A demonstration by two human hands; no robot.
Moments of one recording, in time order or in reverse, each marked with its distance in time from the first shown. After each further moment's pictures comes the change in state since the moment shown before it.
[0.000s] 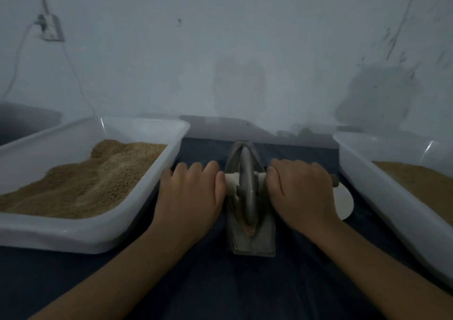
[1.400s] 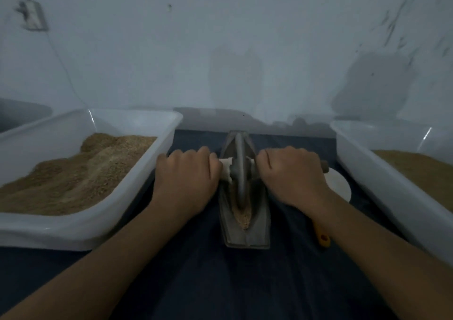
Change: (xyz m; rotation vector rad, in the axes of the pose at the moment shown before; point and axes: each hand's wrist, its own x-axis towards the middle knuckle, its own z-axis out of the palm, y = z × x) left_hand 0.028 -0.004 0.016 0.105 -0.071 0.094; right_hand 0.021 0.007 0.004 -0.231 -0.362 -0.105
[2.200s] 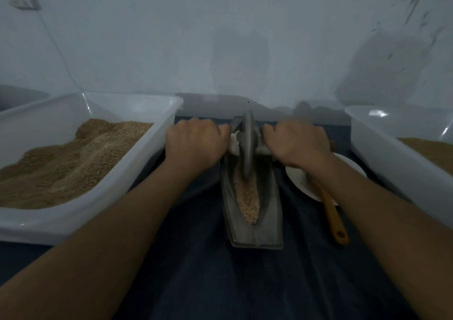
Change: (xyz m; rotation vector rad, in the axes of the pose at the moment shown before) left_hand 0.053 -0.004 0.029 0.111 -0.053 0.129; right_hand 0.055 0.021 0.035 0.106 -0.189 0.132
